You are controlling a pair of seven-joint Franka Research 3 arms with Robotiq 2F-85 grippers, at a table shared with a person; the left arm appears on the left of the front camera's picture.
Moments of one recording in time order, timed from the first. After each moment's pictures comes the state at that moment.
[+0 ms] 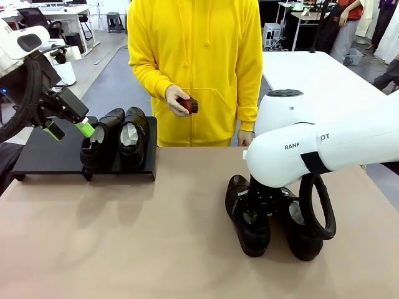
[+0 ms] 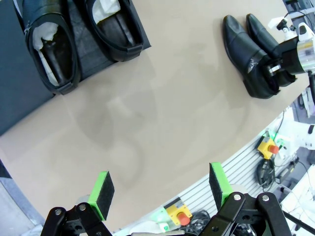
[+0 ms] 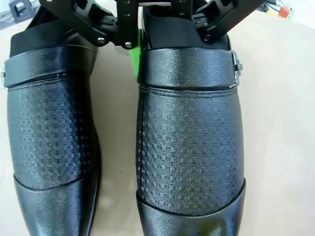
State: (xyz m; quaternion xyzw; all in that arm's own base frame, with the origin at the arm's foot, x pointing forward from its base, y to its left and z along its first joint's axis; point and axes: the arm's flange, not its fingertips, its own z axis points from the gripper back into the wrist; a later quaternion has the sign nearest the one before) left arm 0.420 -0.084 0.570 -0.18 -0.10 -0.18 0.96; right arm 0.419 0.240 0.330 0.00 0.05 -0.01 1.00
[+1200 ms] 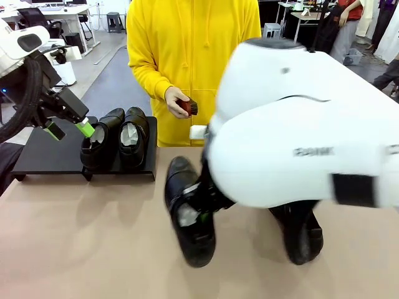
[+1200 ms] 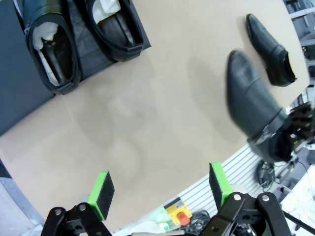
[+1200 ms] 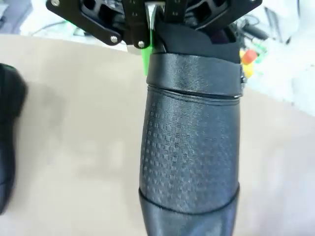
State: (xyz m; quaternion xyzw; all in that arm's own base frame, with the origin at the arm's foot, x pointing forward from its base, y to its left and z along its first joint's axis) left arm 0.420 -0.085 0.570 -0.18 -0.10 -0.18 0.96; right arm 0.308 0.377 0.445 0.08 -0.02 0.10 0.99
